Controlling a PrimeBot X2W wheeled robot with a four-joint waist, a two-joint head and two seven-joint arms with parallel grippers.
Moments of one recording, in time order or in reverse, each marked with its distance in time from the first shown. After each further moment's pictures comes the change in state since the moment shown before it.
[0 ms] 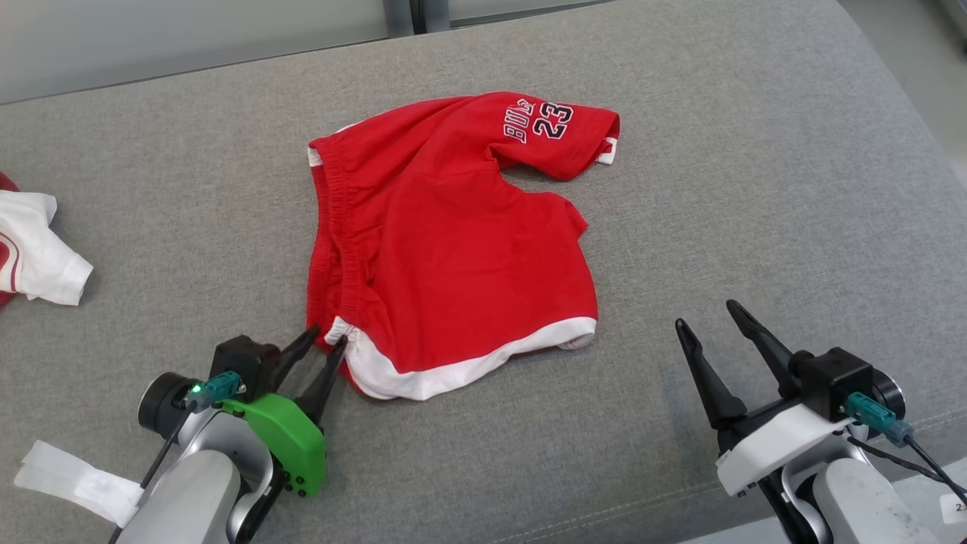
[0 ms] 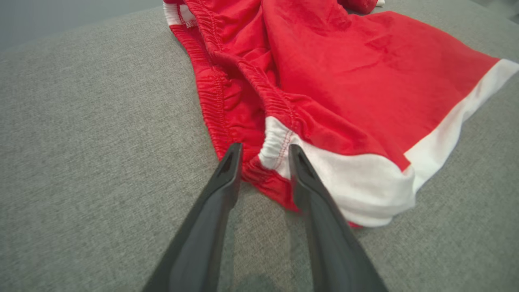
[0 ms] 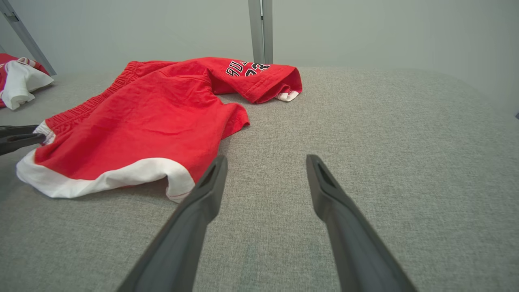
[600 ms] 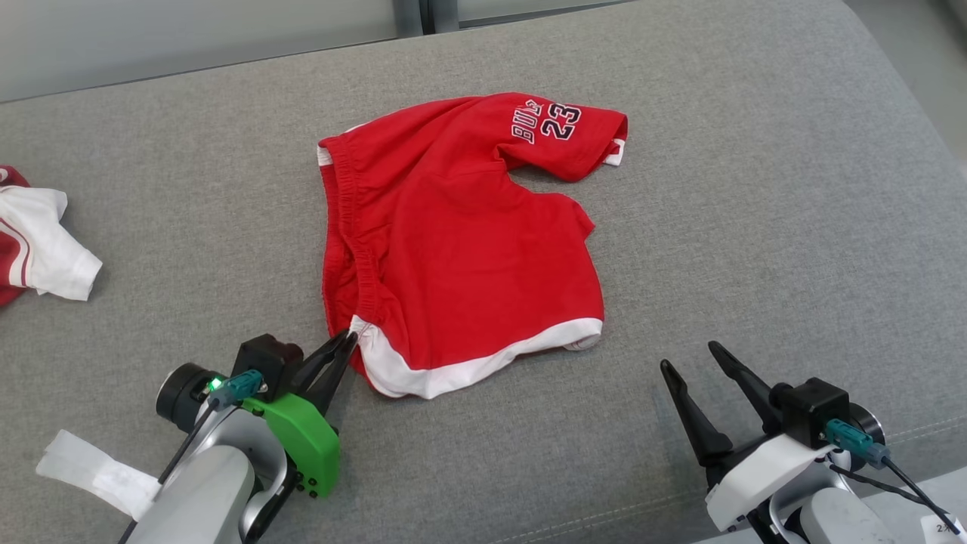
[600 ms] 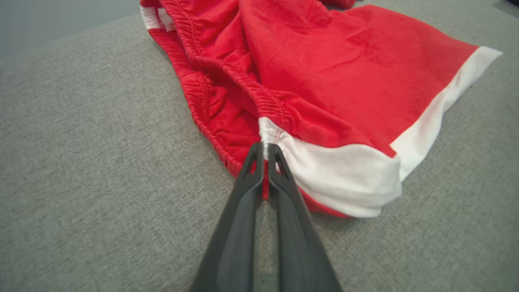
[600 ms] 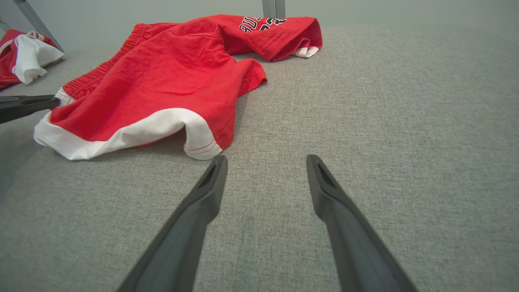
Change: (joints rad) left arm -0.032 0.000 -0.068 0.014 0.011 -0.013 -0.011; right arm 0.037 0.011 0.035 0.059 0.020 0.017 0.000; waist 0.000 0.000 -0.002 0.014
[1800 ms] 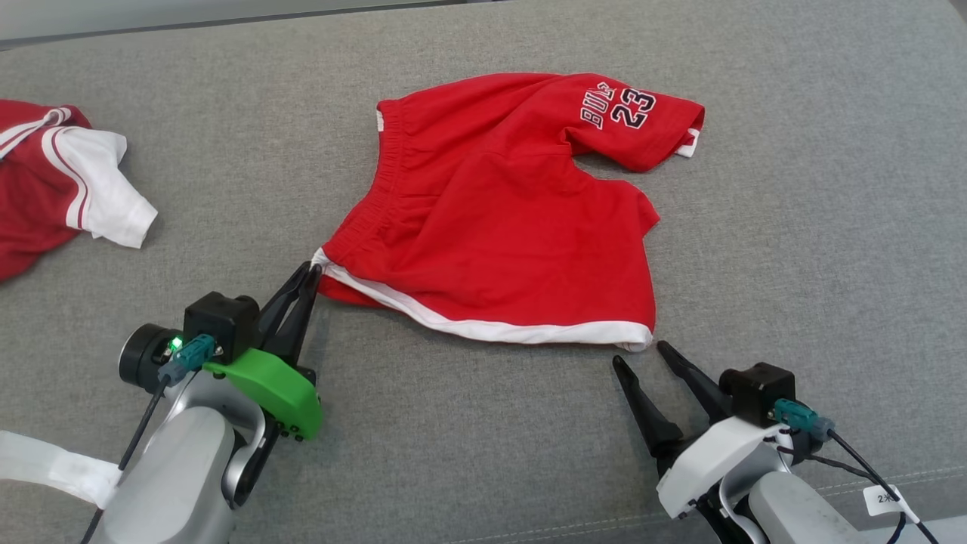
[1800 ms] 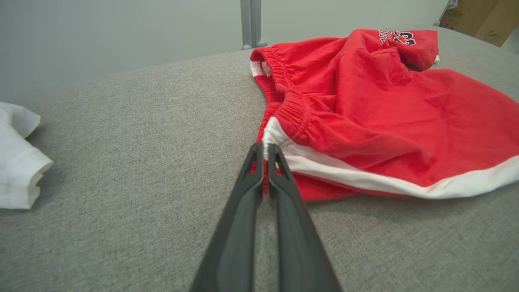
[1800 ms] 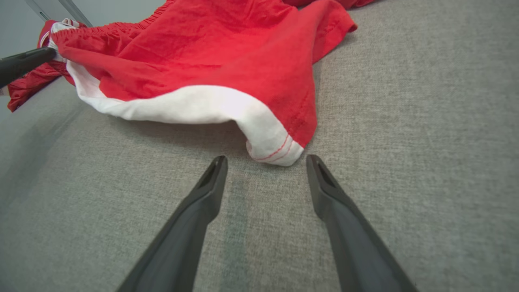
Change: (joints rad) left arm -0.037 -0.019 0.115 -0.032 0.006 0.060 -0.079; right arm -0.109 0.069 0.100 0.151 0.112 0.001 0.000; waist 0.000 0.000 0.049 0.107
